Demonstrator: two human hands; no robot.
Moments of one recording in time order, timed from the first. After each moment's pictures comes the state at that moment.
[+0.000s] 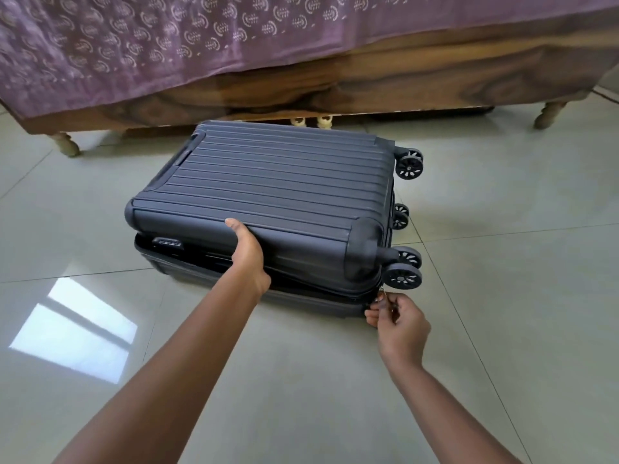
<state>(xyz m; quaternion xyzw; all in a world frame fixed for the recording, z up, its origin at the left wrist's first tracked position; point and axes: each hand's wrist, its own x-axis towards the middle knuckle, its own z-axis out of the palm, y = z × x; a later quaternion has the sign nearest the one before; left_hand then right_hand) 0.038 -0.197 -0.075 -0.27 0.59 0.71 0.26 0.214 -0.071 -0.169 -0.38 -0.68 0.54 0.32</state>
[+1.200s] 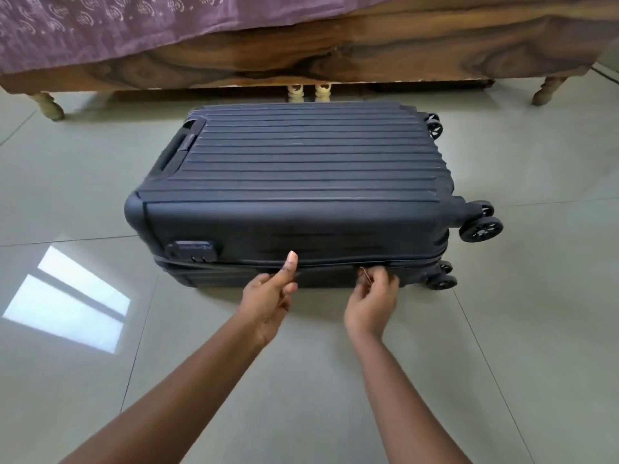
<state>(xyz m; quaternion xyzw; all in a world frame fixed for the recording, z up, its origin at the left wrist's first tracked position) 0.143 -0.241 -0.113 -0.14 0.55 0.75 0.33 0.208 -0.125 -0.160 -0.43 -0.74 0.36 0.38</state>
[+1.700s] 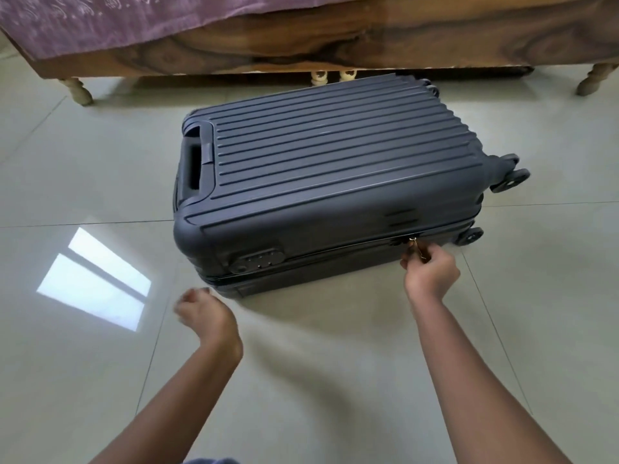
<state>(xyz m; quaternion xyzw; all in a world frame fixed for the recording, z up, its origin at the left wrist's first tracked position) 0.131 -0.311 -0.138 -0.38 0.66 0.65 -0.03 0.189 -0.047 -0.164 -0.50 -0.67 0.46 0.31</state>
